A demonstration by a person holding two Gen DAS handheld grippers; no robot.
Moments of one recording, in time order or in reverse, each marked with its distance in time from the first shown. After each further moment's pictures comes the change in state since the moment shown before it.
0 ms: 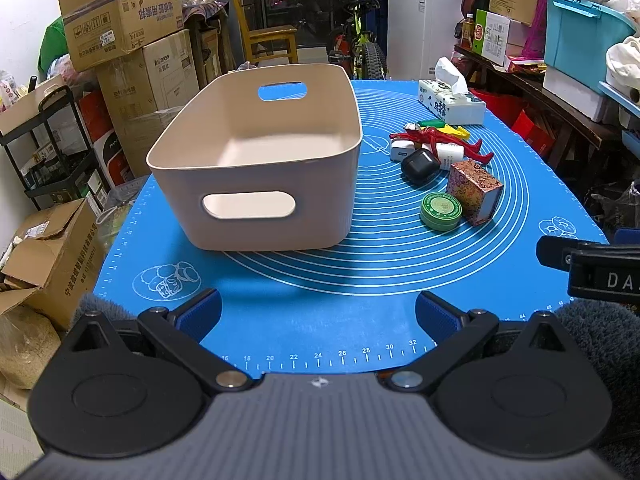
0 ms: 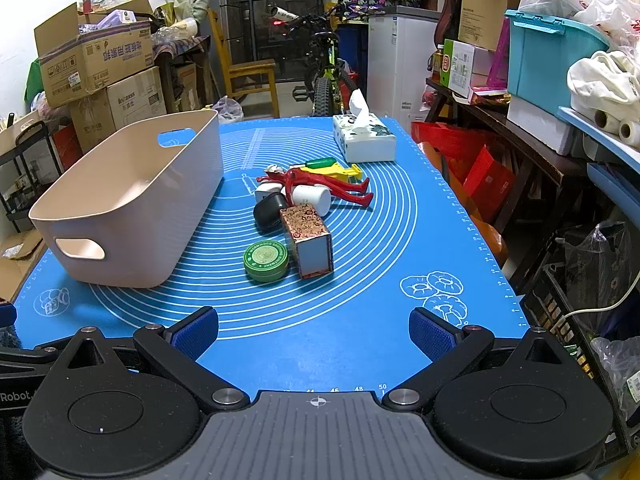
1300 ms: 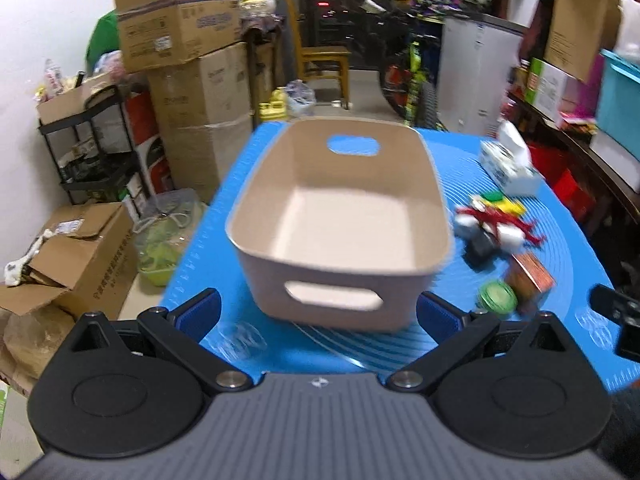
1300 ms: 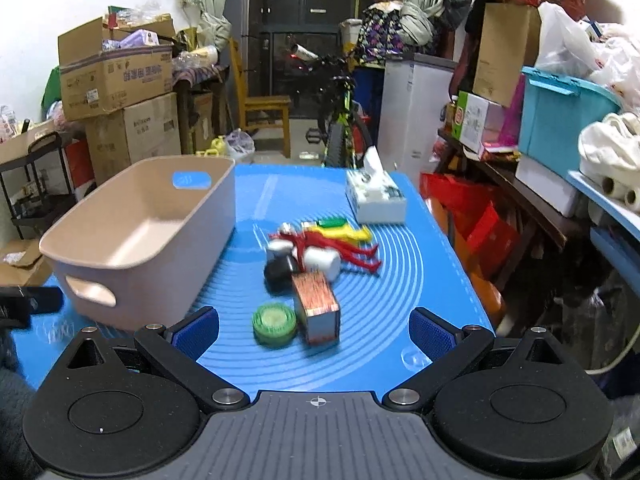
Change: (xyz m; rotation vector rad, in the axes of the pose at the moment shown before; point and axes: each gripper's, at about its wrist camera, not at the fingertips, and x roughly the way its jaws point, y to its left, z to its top) left arm -0.004 0.058 0.069 -0.137 -0.048 0.101; right arm -0.007 0.014 0.049 -0.075 -0.126 0.007
